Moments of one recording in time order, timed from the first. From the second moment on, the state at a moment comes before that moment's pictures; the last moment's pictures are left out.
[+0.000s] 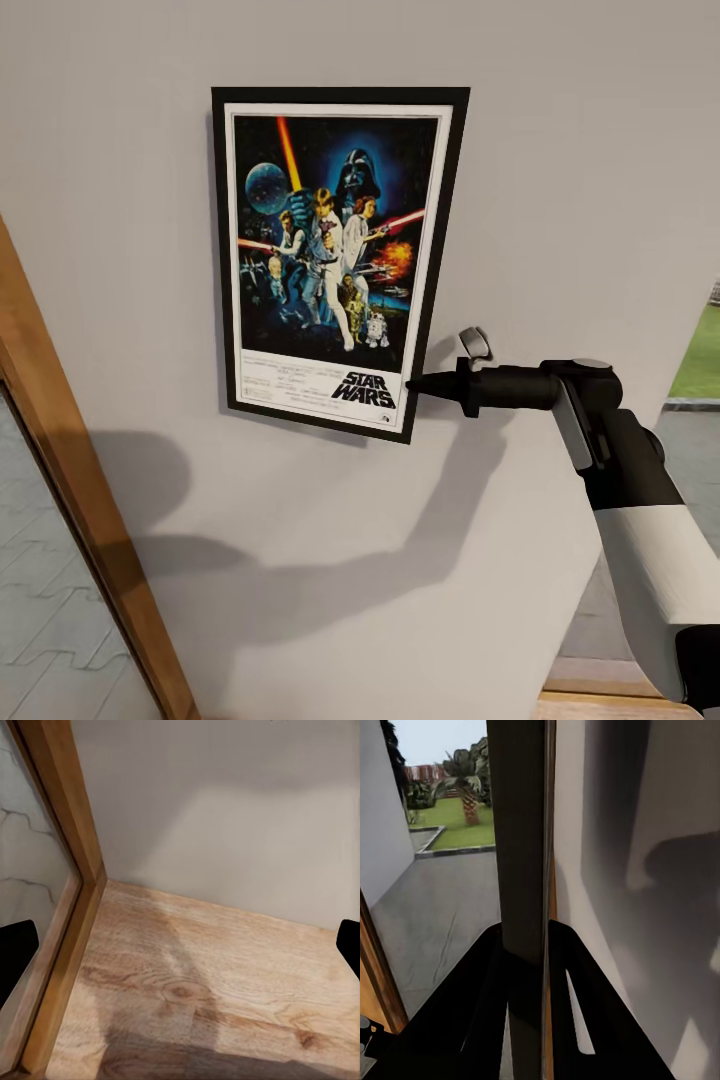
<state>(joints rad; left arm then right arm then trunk) 0.10 0.09 0.44 -0.76 -0.01 -0.14 -0.38 -0.96 -0.19 0.08 -1.31 -0.22 0.72 1.38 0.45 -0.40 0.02</state>
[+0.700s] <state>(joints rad) 0.10 0.08 0.45 -0.76 -0.01 -0.14 -0.38 -0.95 -0.19 0.07 -1.30 -0.22 0.72 1.38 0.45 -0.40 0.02</state>
